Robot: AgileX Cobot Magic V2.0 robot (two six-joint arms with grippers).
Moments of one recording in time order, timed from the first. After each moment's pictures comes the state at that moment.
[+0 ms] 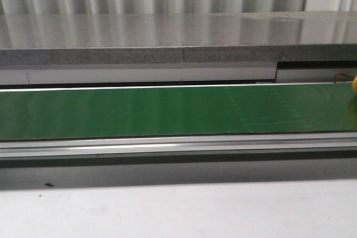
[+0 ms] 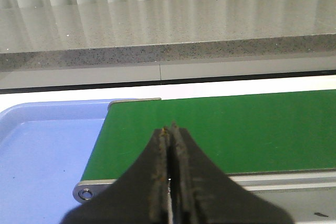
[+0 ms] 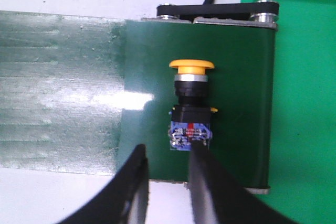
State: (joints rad) left arm 0.00 0.00 0.00 0.03 0.19 0.02; right arm -0.04 1.35 -1.17 0.11 0.91 -0.12
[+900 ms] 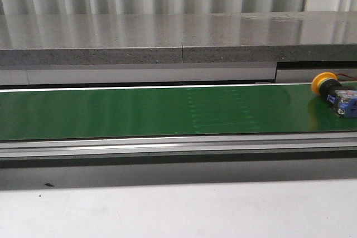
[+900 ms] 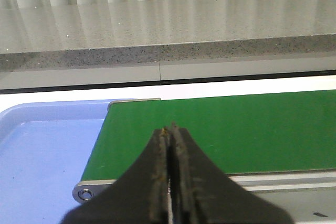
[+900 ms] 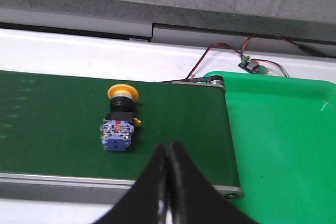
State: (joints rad) left arm 0.00 0.00 0.00 0.03 0.19 0.02; right arm -0.03 0.53 -0.44 0.09 0.35 -0.13
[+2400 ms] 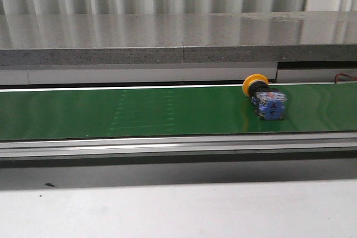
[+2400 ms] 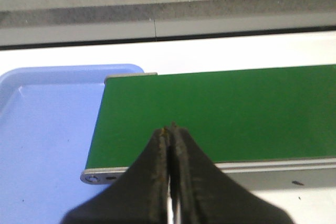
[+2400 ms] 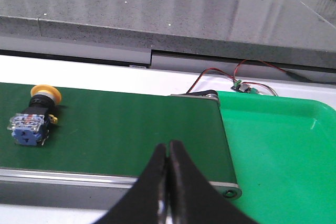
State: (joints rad) left arm 0.00 0.42 -0.40 0.04 0.51 0.01; right arm -0.03 0.24 -0.28 0.09 0.31 -0.13
